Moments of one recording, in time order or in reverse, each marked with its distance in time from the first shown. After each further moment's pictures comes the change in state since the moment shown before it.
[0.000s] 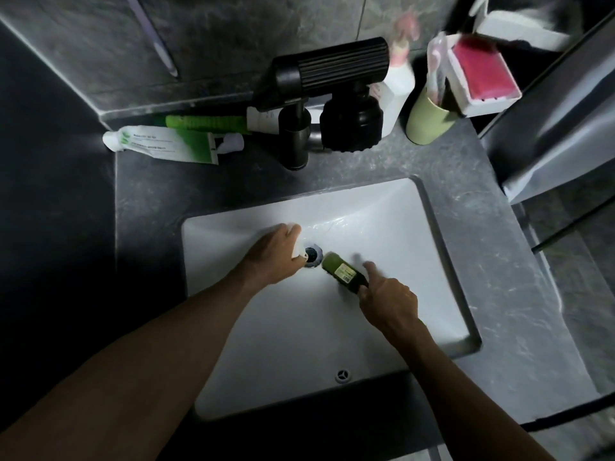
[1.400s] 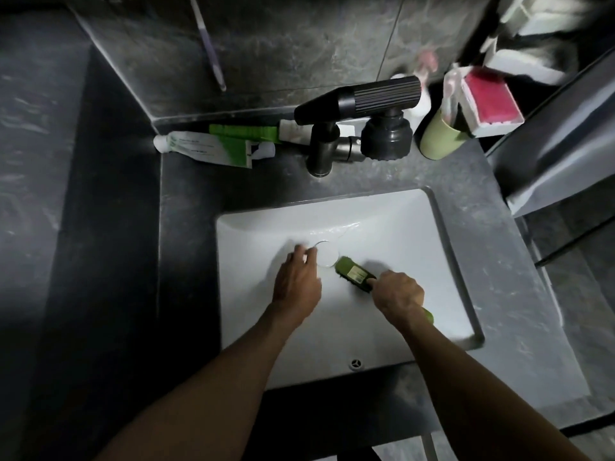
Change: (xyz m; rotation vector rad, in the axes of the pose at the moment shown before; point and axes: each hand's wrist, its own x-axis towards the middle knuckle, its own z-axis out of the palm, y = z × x) left_hand -0.074 0.044 0.006 -0.103 0.074 -0.230; right_hand 0.005 -0.020 -0.012 -0.287 -0.075 0.138
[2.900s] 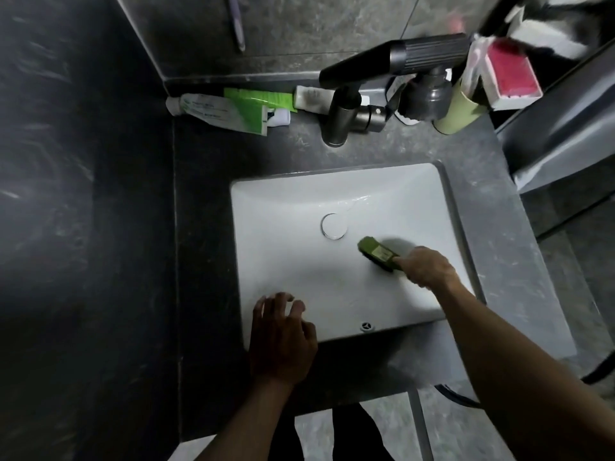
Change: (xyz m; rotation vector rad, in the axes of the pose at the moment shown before) left_hand -0.158 -0.031 0.015 -0.029 0.105 -0.157; right_hand 0.000 0.035 -0.010 0.196 -0.226 0.066
